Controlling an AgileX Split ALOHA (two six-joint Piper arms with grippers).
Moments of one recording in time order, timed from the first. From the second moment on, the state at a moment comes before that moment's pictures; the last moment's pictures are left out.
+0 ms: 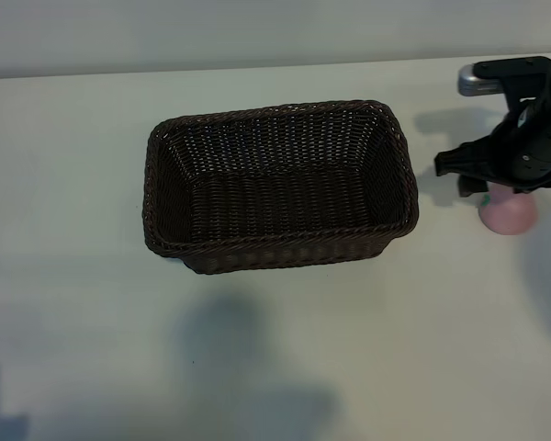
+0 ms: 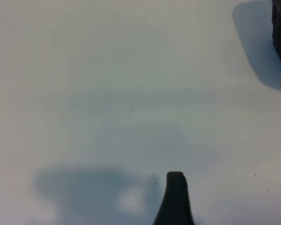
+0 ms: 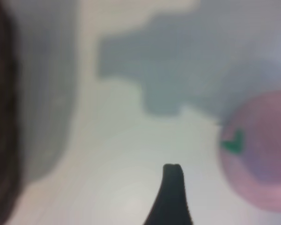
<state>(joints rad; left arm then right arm) 0.01 -0.01 -0.50 0.02 1.07 0.02 0.10 1.78 -1.07 -0.04 0.60 0.23</state>
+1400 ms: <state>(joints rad) 0.01 -0.01 -0.50 0.02 1.07 0.02 0.06 1.68 -1.25 -0.10 0.81 0.21</state>
